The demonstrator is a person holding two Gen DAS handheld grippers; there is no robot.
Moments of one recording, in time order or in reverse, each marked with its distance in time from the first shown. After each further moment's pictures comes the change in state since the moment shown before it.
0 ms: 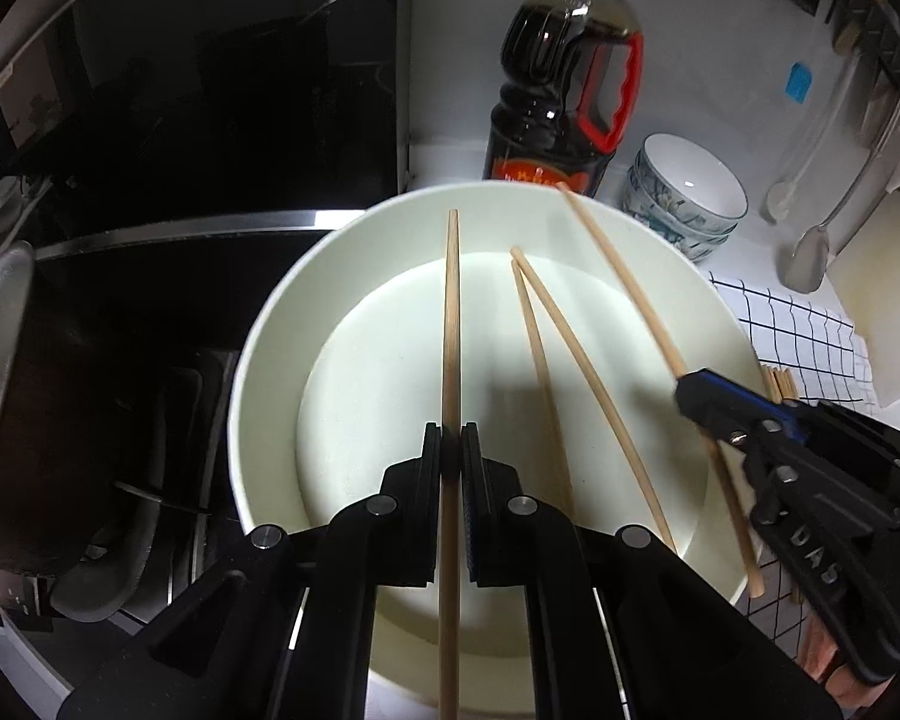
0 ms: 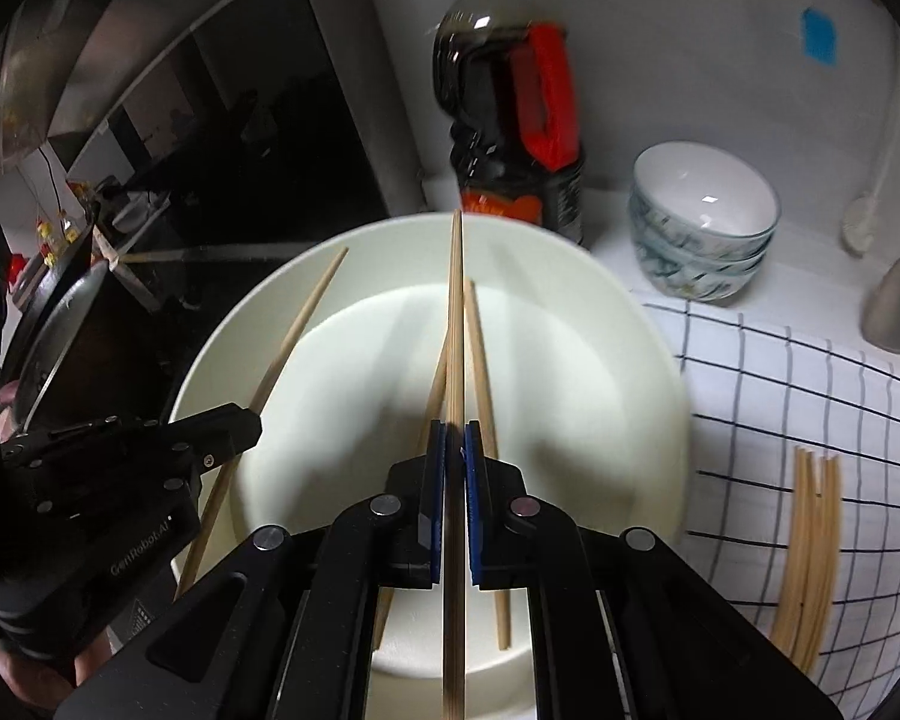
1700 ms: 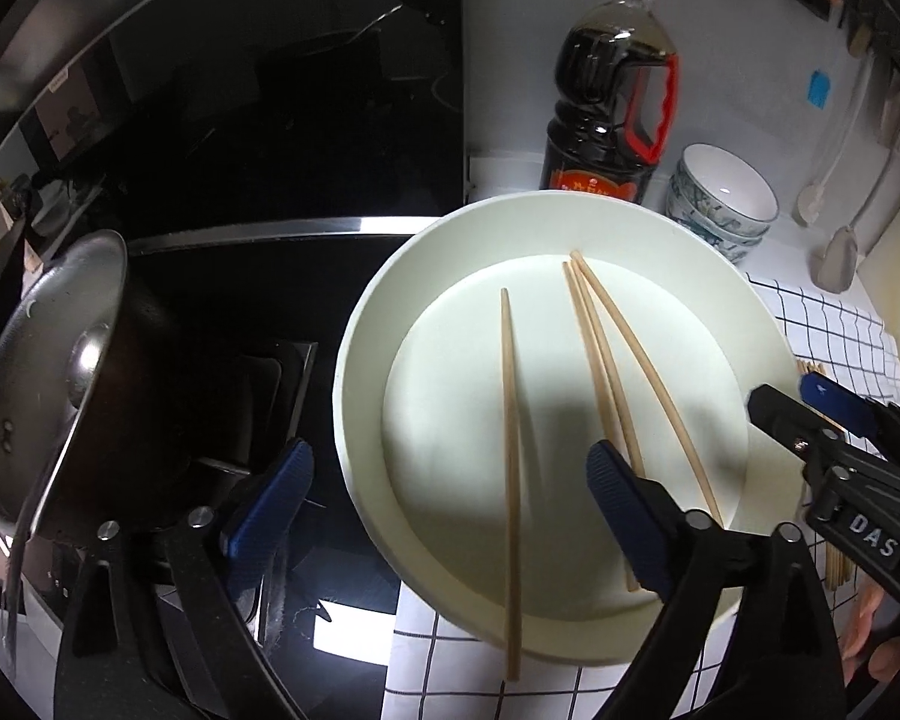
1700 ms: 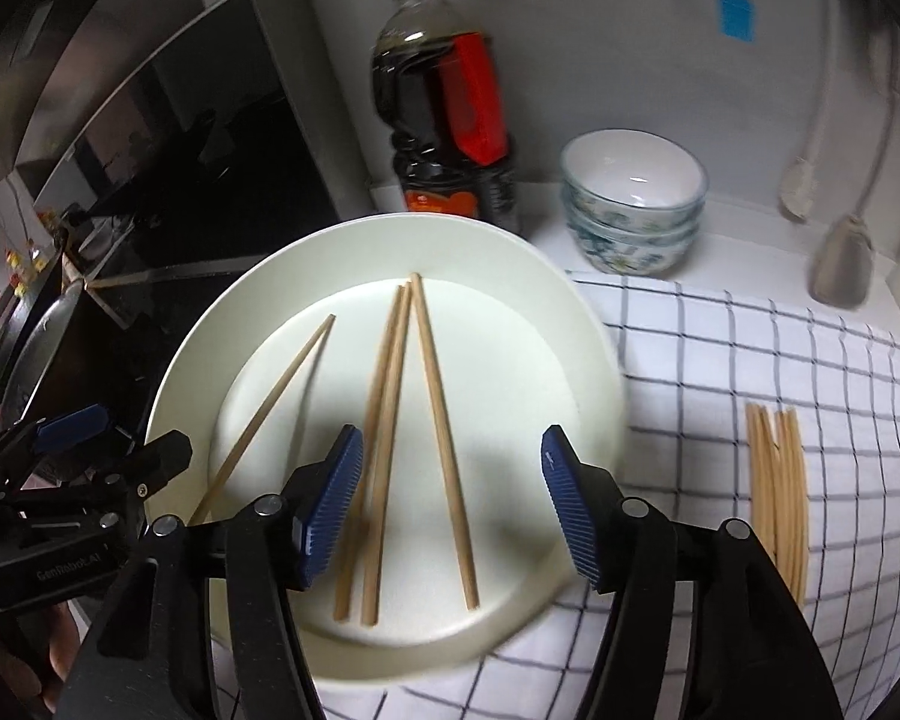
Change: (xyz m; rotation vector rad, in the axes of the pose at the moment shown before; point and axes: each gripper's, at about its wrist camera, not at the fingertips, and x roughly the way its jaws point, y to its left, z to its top) left arm -0.034 0.017 -0.018 0.008 -0.046 0.121; right arm -0.026 -0.015 -0.026 0.095 -0.036 -0.094
